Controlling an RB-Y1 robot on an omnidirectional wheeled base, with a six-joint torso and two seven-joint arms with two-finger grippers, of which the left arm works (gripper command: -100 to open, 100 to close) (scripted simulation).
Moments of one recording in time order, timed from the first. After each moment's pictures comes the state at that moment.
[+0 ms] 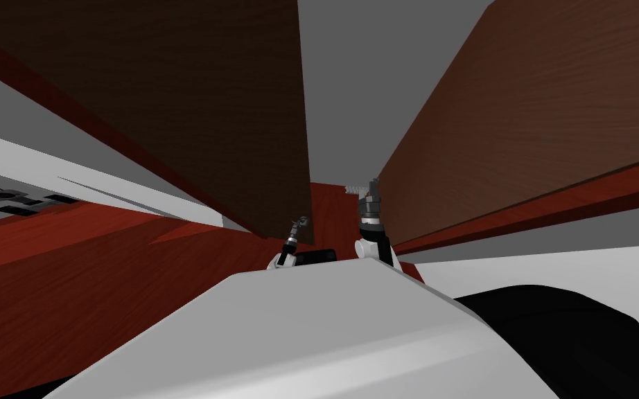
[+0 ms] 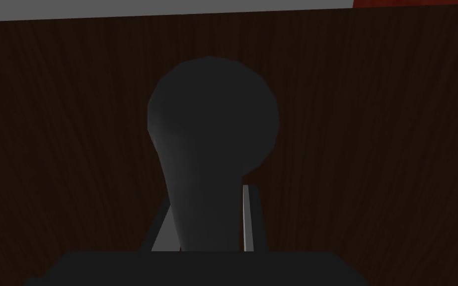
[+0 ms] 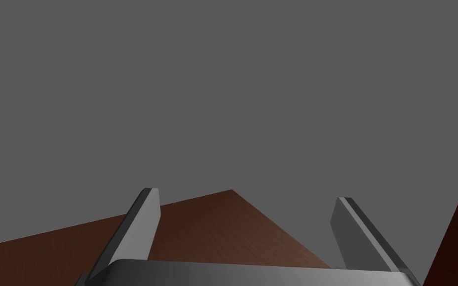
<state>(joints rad) 0.08 0.03 -0.26 -0.92 -0.03 -0.74 0.02</state>
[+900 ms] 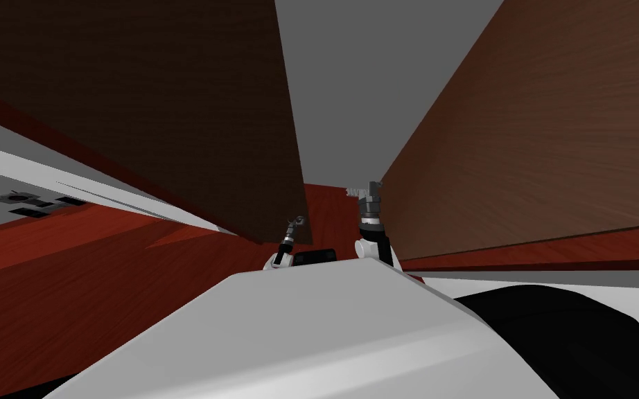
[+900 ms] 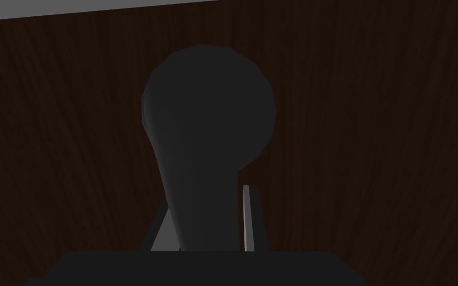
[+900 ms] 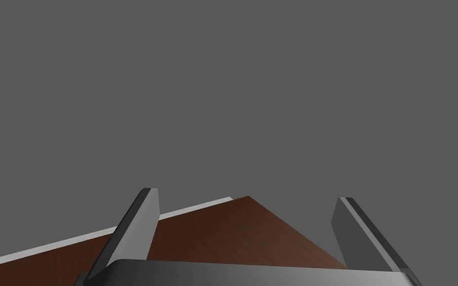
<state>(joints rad) 0.07 0.05 -0.21 -0.92 -0.01 -0.73 0.01</state>
